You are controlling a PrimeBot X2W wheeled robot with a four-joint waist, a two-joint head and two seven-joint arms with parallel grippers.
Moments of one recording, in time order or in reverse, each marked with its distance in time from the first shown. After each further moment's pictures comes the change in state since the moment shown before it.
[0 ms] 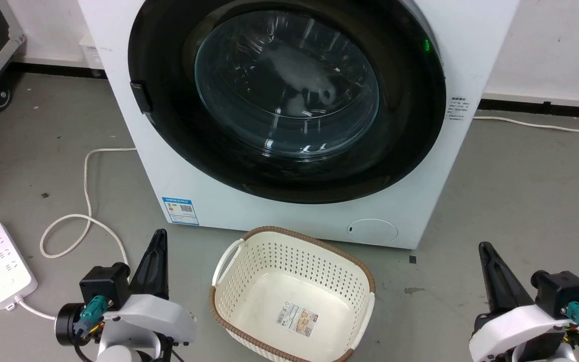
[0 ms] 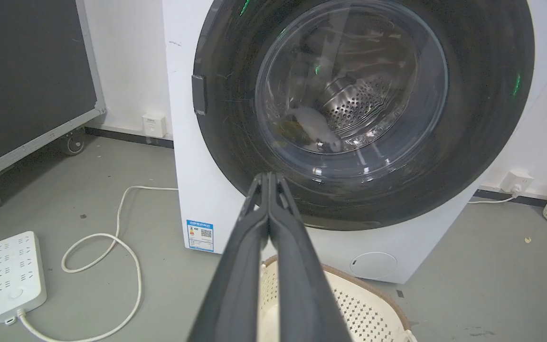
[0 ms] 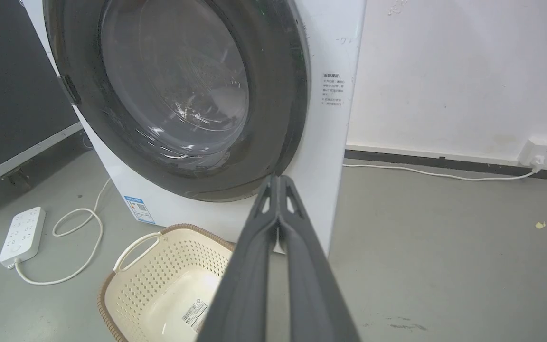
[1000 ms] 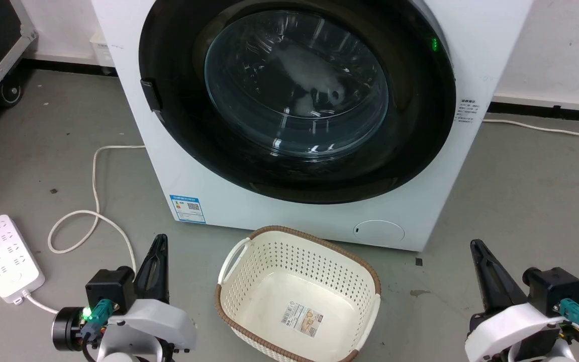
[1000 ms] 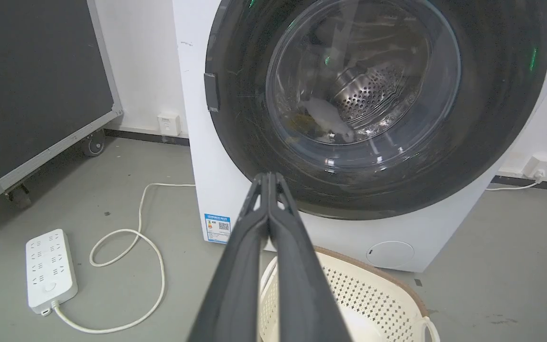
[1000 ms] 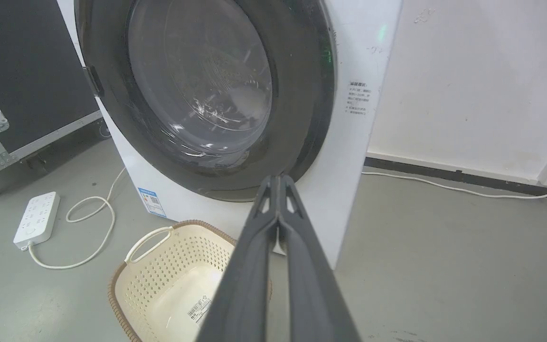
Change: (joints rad) left arm 0.042 -0.006 -0.002 -0.076 0.063 0.022 0.054; right arm 0.005 0.000 0.018 -0.042 -0.029 0.000 0.032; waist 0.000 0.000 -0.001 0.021
